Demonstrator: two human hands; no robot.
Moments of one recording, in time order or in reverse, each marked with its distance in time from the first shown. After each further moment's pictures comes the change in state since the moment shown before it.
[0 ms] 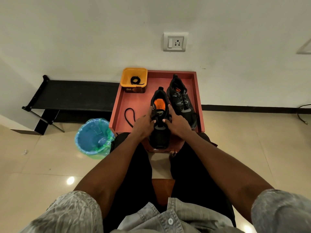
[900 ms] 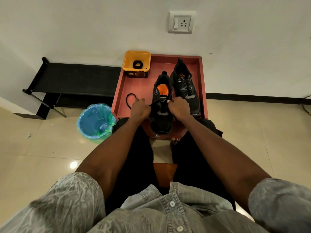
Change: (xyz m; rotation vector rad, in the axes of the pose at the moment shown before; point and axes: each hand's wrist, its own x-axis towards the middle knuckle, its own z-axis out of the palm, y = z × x) left_hand 0.008 -0.014 -0.007 -0.094 0.034 -0.359; right_hand 0.008 -0.026 0.001 0.161 0.083 0.310
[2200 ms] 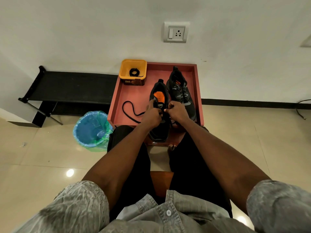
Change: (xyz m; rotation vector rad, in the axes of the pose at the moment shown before) left_hand -0.003 0.038 0.034 0.054 -0.081 0.332; right_hand 0.020 0.013 -0.007 0.144 -0.015 -0.146
